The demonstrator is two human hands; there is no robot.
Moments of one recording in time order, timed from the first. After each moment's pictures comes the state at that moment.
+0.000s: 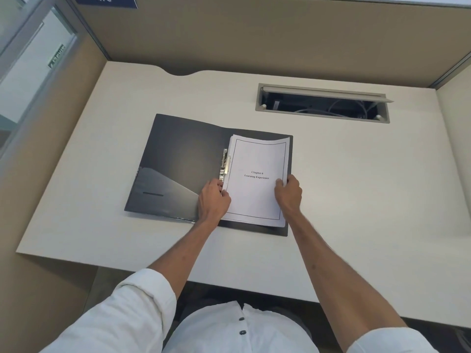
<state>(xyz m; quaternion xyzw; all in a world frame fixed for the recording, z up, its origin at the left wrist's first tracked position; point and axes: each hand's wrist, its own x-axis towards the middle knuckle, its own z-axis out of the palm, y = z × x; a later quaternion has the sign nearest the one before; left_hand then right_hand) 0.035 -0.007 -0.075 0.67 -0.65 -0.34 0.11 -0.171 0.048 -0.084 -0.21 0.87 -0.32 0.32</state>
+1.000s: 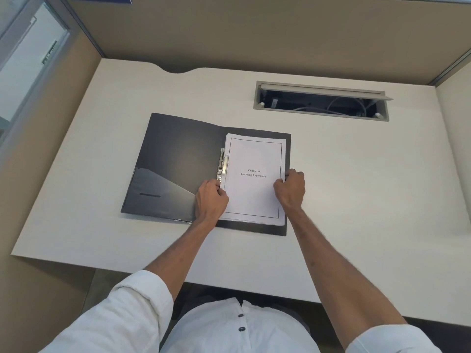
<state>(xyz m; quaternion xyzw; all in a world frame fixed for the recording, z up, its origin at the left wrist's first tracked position) 0.034 -0.010 -0.072 0.67 -0.68 -0.31 0.09 -0.184 0.038 -0.082 -0.27 0.89 -0.25 0.27</state>
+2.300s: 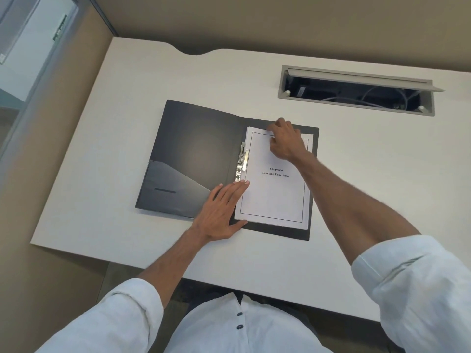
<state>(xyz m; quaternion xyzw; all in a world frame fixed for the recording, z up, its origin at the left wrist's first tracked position) 0.109 -0.008 -0.116 0.35 -0.92 -0.19 0.01 -0.188 -0.112 -0.075 -0.63 0.75 -0.02 0.20</state>
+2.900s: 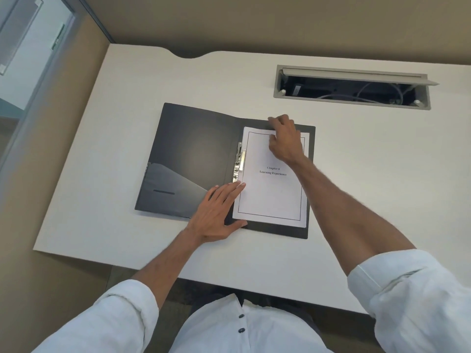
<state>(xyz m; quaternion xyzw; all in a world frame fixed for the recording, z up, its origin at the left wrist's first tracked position) 0.119 -0.012 -0.112 0.35 -0.92 -0.19 0.00 -0.184 -0.099 -0.075 -0.57 0.78 -0.16 0.21</state>
